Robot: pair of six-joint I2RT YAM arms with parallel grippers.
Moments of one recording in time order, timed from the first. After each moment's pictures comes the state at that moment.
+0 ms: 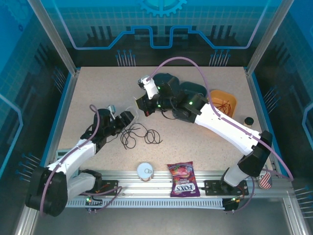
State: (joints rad) left arm -0.22 1.10 0.48 0.01 0.28 -0.98; right arm 0.88 1.57 1.64 -0.56 -0.16 0.23
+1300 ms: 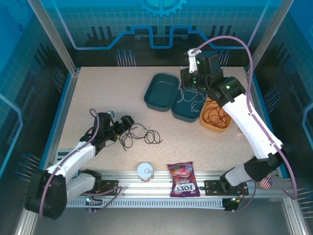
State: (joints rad) left arm -0.22 1.04 0.46 -0.11 0.25 -0.95; right arm 0.52 1.49 1.78 -0.81 0.11 0.19
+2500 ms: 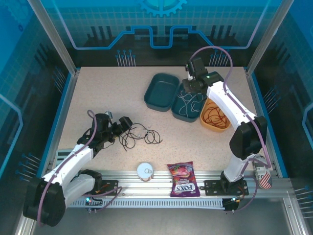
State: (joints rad) left arm -0.22 0.97 0.47 -0.21 0.22 -0.92; right arm 0.39 1.76 1.69 -0.85 0.18 0.20
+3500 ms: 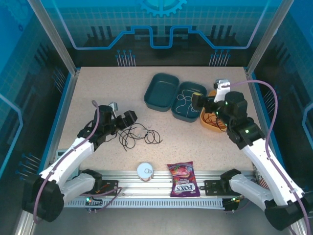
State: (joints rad) left arm -0.31 1.03 0.66 -0.29 0.20 -0.79; right arm 0.38 0.88 0.97 -0.36 0.07 0.23
